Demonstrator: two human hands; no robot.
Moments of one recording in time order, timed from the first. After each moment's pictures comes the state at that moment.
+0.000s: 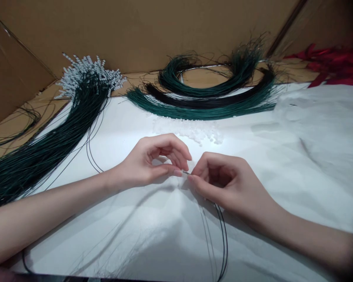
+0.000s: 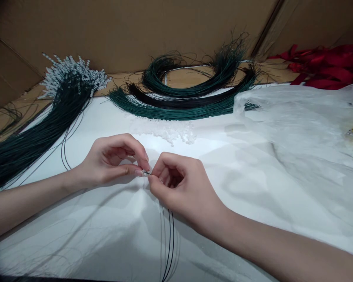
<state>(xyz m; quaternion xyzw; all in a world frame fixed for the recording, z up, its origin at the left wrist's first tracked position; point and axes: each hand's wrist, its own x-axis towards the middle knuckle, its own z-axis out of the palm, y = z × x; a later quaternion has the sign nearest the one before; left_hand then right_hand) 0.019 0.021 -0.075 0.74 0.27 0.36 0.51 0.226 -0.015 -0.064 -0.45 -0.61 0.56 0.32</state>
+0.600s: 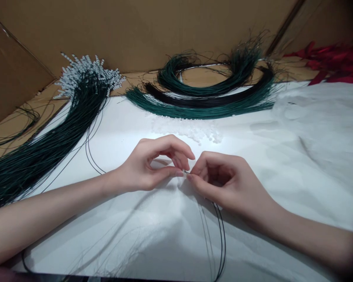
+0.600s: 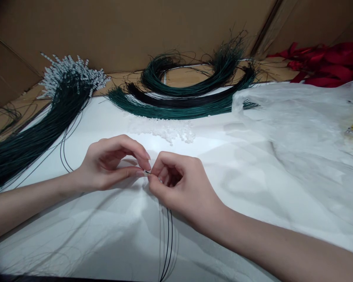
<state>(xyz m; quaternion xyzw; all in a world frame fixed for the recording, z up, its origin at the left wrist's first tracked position) 0.023 0.016 -0.077 0.77 0.26 0.38 0.45 0.228 -0.016 -0.064 -0.45 -0.63 0.55 0.32</state>
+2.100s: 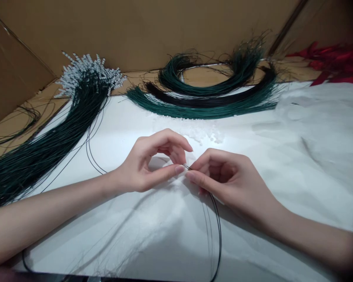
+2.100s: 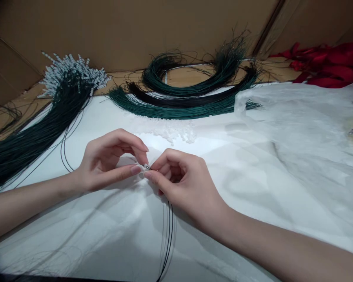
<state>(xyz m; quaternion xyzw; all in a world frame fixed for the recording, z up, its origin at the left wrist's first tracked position) 0.021 0.016 -0.074 0.78 0.25 0.40 0.41 0.228 -0.012 -0.069 -0.43 -0.57 0.59 0.36</state>
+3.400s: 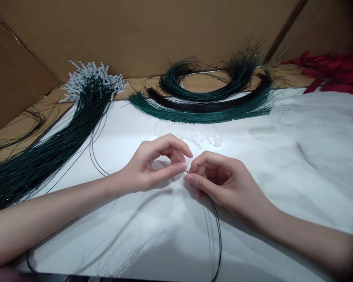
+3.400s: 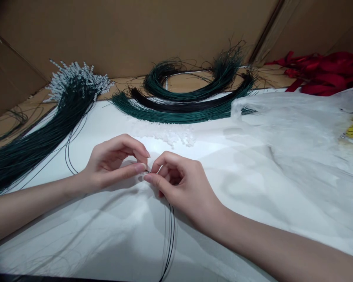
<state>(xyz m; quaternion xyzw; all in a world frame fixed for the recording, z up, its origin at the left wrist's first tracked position) 0.023 0.016 -0.073 0.78 0.25 0.40 0.41 0.228 -0.013 -0.068 -0.43 -0.59 0.60 0.34</state>
